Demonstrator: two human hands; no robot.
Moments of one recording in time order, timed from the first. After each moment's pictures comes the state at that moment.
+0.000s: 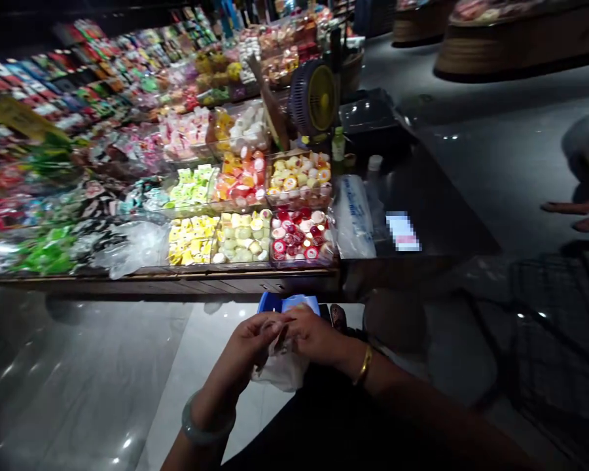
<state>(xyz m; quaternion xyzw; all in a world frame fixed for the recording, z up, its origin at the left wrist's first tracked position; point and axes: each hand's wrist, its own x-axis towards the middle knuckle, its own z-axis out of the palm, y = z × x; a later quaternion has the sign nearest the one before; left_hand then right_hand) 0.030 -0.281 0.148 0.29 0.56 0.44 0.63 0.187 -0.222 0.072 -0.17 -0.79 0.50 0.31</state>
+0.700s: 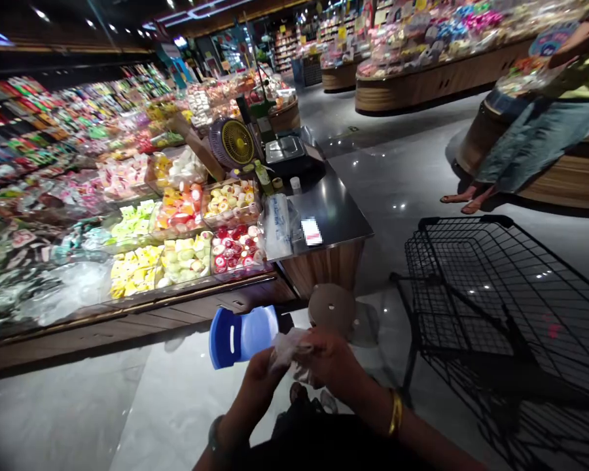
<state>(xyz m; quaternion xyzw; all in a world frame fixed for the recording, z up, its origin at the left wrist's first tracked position) 0.271 -0.396 0.100 0.48 0.54 0.37 0.58 0.460 -0.377 0.123 -0.40 -0.55 0.59 0.44</state>
